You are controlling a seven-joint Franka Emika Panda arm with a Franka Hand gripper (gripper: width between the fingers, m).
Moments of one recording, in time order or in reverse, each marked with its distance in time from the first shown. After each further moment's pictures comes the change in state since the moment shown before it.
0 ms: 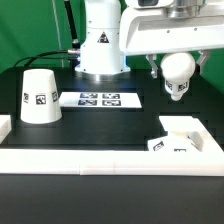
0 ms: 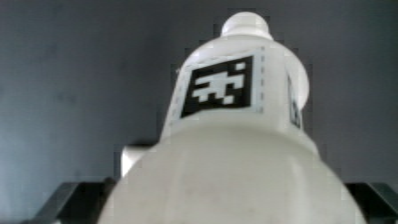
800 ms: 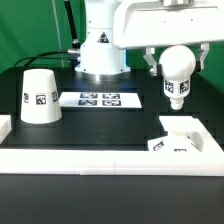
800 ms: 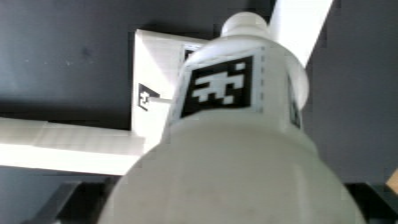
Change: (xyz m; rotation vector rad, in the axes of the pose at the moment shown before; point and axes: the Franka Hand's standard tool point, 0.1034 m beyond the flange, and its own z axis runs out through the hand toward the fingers) arm 0.025 0.009 -0.011 -0.017 0.231 -0.107
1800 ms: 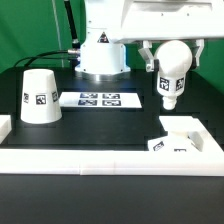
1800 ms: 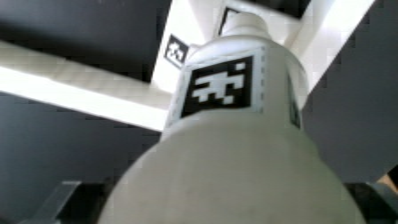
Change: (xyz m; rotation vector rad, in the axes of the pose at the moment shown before) arm 0.023 0.018 -0.006 -0.029 0.093 -0.173
